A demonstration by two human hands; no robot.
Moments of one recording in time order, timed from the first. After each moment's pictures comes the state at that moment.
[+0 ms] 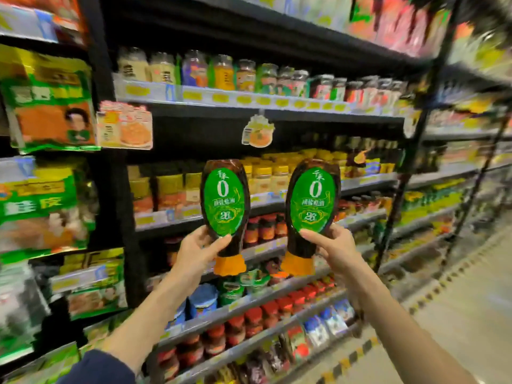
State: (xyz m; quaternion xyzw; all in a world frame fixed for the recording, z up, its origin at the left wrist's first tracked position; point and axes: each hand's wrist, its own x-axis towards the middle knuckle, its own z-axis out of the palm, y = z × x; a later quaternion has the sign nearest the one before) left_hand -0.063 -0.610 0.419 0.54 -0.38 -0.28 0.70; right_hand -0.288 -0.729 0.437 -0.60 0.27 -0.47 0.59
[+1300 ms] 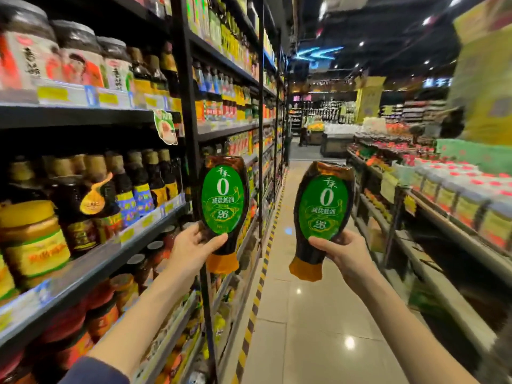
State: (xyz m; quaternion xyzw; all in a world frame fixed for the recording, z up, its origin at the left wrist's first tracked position) left_hand -0.424 -1.228 0.431 0.32 -0.61 -0.50 0.52; right_hand -0.671 -1.114 0.433 -0.41 0.48 -0.70 0.33
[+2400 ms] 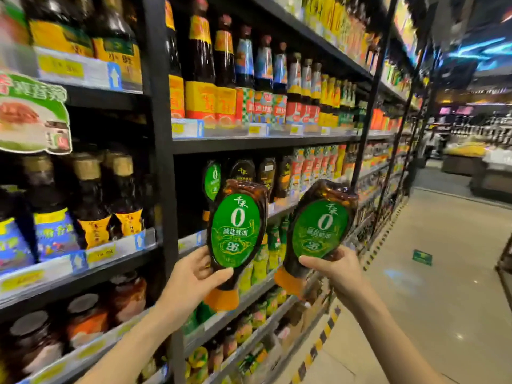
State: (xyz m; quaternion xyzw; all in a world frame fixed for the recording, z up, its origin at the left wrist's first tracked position) left_hand -0.589 -1.510 0.390 0.48 -0.55 -0.36 0.58; right_hand -0.849 -1.569 0.414 -0.57 0.41 -0.55 0.46
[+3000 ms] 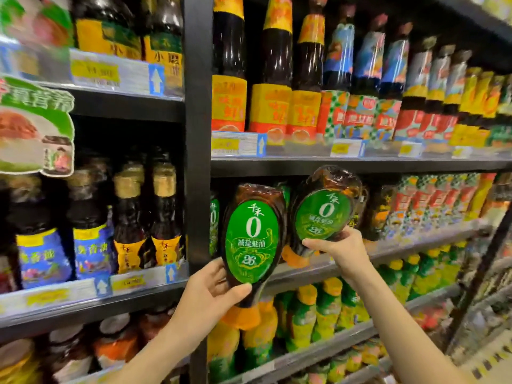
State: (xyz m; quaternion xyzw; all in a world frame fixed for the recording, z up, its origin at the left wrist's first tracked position) left_hand -0.553 -1.587 0.401 0.56 -0.44 -0.27 0.65; right_hand -0.723 -1.781 0.451 -0.68 0.25 -0.46 0.51
